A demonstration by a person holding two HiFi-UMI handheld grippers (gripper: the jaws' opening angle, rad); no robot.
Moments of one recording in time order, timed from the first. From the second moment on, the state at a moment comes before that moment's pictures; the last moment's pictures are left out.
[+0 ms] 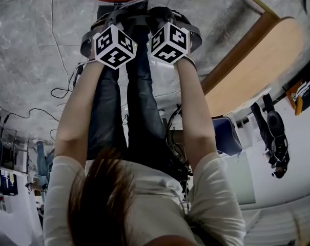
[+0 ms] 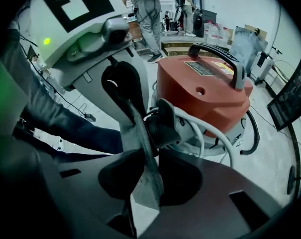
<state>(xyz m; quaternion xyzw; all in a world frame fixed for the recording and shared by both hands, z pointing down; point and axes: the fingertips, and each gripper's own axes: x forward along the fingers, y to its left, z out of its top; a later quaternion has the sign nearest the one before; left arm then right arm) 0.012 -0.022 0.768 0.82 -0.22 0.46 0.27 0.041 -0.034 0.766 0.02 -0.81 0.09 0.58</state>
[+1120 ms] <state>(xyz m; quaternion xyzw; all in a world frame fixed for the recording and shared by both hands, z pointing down) 0.014 -0.030 0.766 0.83 -0.20 0.49 0.19 0.043 -0.036 0.765 0.07 -0.82 0.10 0.55</state>
